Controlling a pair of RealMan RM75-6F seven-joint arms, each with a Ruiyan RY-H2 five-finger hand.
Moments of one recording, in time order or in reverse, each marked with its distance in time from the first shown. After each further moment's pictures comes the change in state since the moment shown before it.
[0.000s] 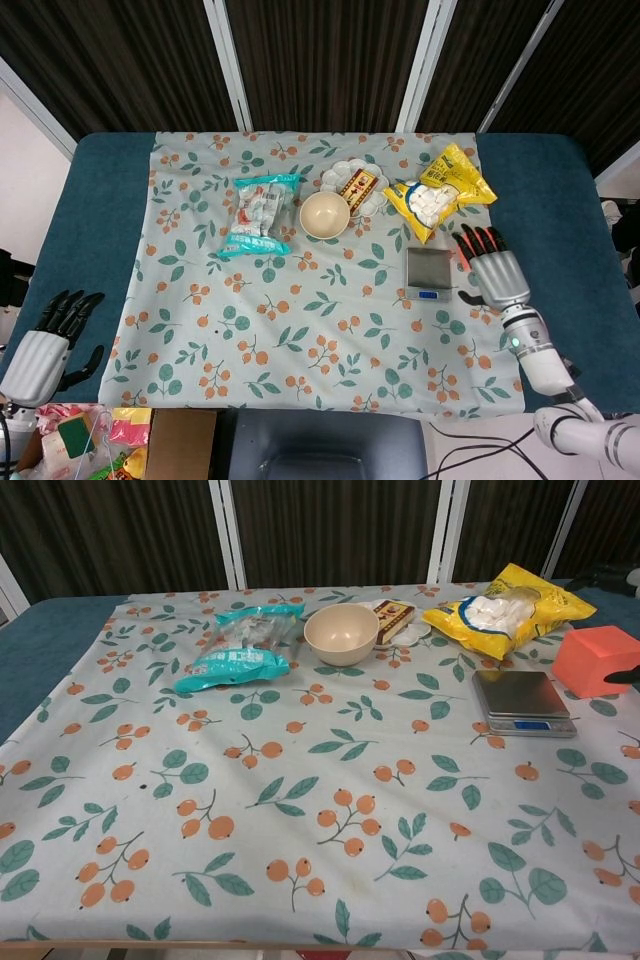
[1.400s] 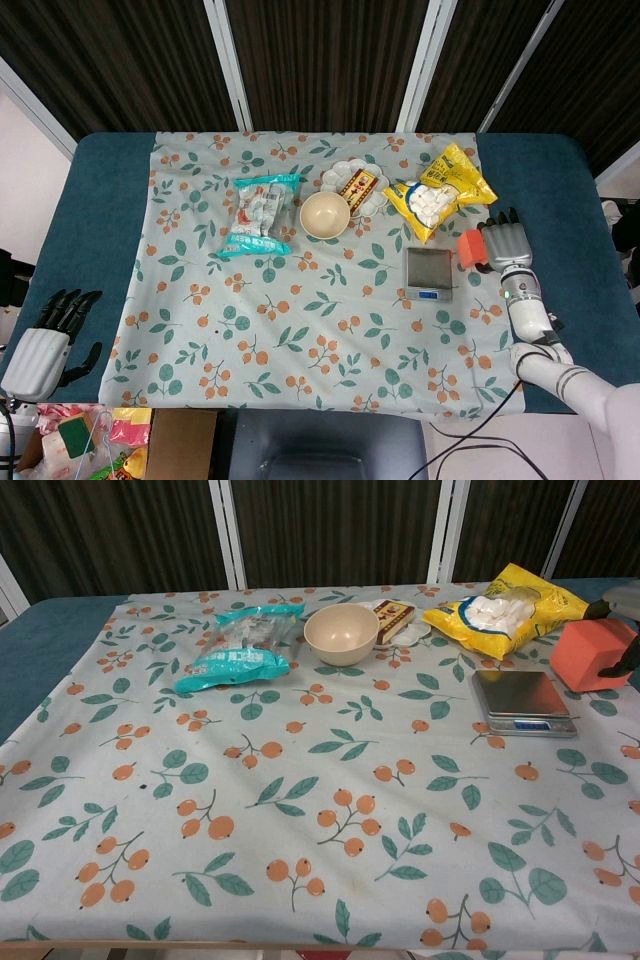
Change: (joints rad) left arm -0.001 -0.007 -0.010 -0.003 -0.046 -0.036 0.038; right arm 0.198 -0.218 0.006 0.495 0.287 -0.264 -0.101
